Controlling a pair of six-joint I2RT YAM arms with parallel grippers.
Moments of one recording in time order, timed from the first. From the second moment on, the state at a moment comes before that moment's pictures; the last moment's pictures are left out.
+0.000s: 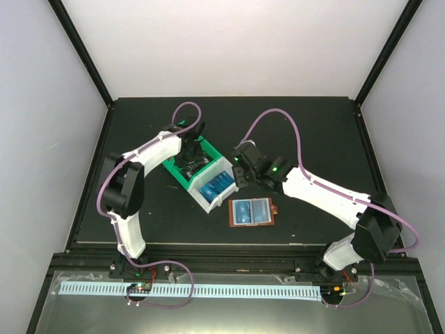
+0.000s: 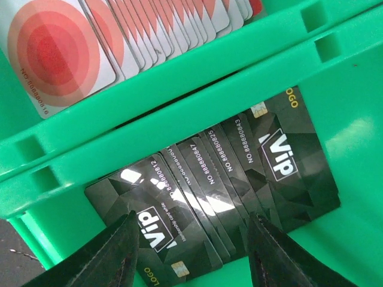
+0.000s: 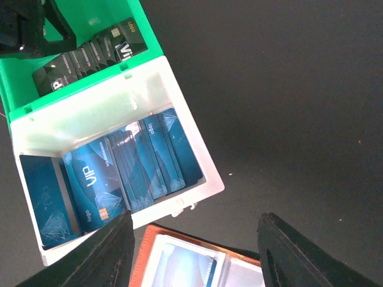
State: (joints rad) left arm -0.41 1.84 1.37 -0.78 -0.12 -0.76; right arm 0.87 1.49 1.19 -0.64 0.26 0.48
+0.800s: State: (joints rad) left arm -0.46 2.07 1.52 -0.97 -0.25 -0.79; right arm 0.86 1.49 1.18 -0.68 0.29 0.37
